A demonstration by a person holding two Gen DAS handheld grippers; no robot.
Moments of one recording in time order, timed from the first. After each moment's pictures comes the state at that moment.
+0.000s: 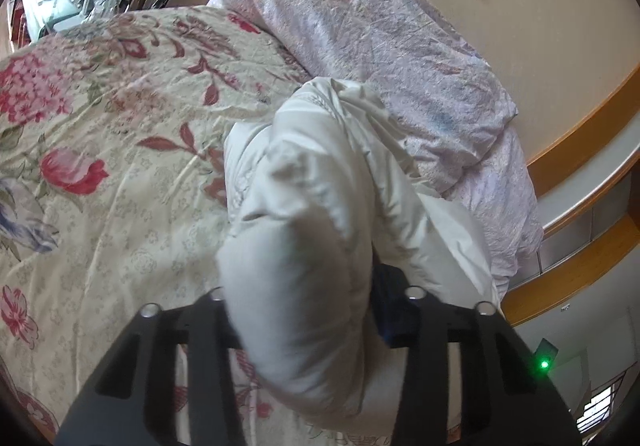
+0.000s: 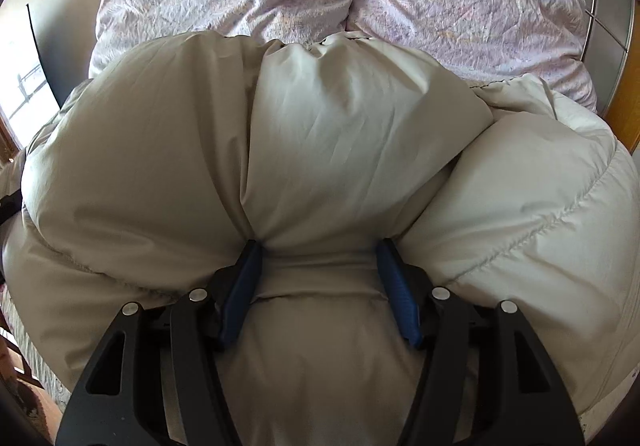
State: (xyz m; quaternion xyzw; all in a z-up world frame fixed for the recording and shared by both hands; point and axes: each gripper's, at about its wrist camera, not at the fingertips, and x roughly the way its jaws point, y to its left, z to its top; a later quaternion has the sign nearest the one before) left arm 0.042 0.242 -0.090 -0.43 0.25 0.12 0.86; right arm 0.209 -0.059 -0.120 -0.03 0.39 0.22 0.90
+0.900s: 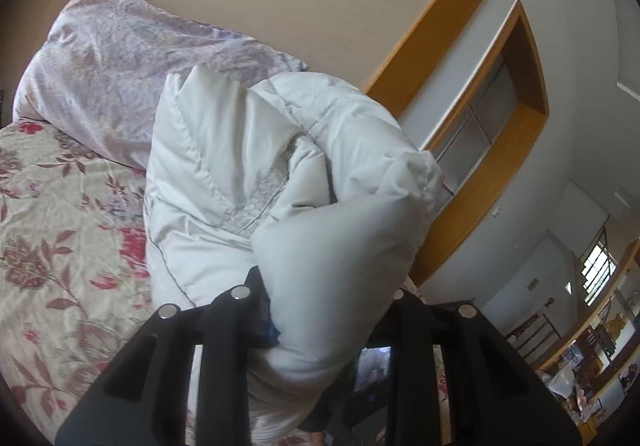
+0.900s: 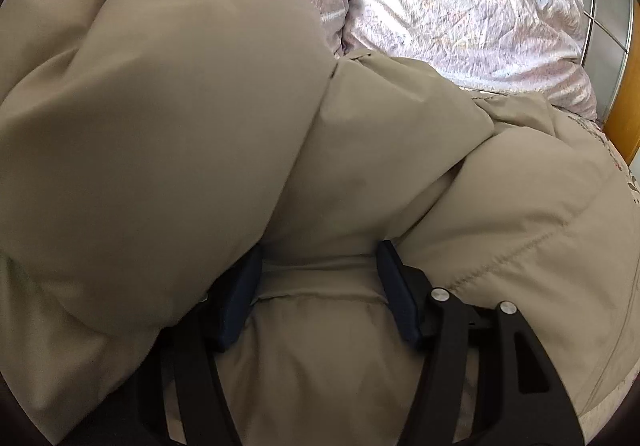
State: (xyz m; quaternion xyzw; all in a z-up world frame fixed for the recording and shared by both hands) left arm 0.104 0.062 0.052 -0.28 0.19 -0.10 0.94; right arm 0.212 -0.073 -0.120 -0.03 0.37 0.23 0.90
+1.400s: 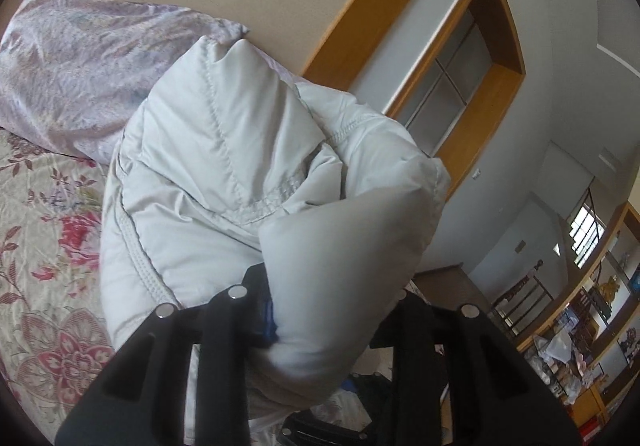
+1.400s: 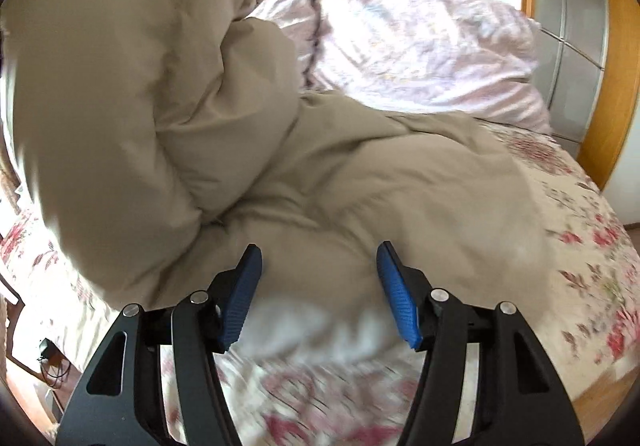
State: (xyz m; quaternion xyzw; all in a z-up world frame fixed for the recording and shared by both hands) left arm 0.136 -0.017 0.049 -0.23 0.22 -0.16 0.93; right arm 0.148 -0.166 -0.103 -0.03 0.30 0.21 0.93
